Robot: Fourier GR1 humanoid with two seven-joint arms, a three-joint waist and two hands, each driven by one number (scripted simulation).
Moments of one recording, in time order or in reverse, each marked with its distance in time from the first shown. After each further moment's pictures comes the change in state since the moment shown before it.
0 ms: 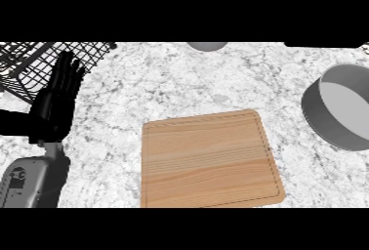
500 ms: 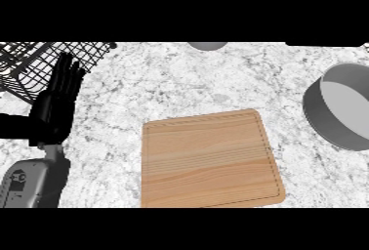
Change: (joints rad) left arm 0.015 -0.006 0.000 -0.010 0.001 -0.001 -0.009; right arm 0.074 -0.068 -0.049 -0.011 -0.060 0.040 0.038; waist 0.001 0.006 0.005
